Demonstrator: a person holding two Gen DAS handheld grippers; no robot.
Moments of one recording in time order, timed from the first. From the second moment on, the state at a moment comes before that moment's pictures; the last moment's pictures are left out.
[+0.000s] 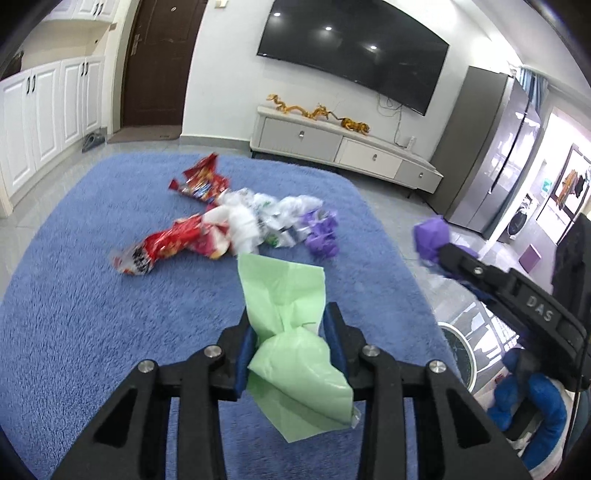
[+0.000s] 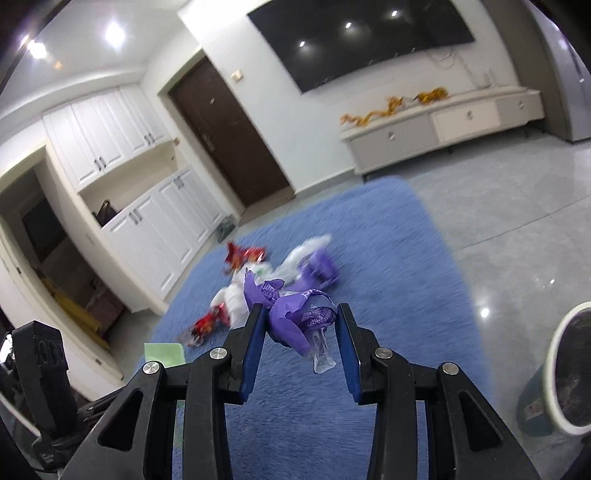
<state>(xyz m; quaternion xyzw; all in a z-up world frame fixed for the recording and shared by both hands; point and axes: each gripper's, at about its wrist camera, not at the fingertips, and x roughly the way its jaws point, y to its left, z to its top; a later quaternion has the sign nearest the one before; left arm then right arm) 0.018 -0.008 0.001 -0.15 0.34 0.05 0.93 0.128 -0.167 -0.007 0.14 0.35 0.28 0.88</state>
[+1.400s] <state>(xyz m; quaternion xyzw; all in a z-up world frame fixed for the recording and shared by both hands) 0.233 -0.409 -0.038 0.02 0.44 -0.22 0.87 0.135 -0.521 -0.129 0.26 0.38 -0.12 0.88</state>
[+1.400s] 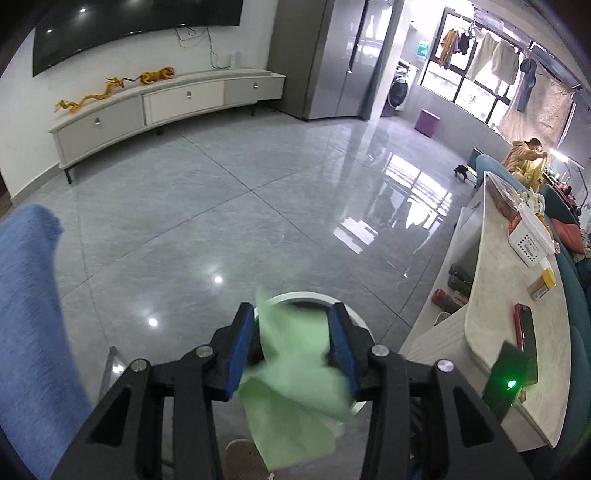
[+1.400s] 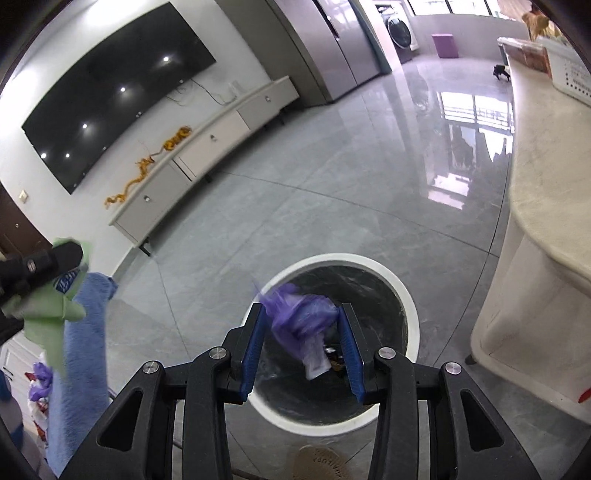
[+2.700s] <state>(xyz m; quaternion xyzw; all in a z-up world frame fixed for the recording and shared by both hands) 0.149 -0.140 0.082 -0.10 0.27 0.01 0.96 0.135 -0.406 0.062 0.14 0.28 -0.08 0.95</state>
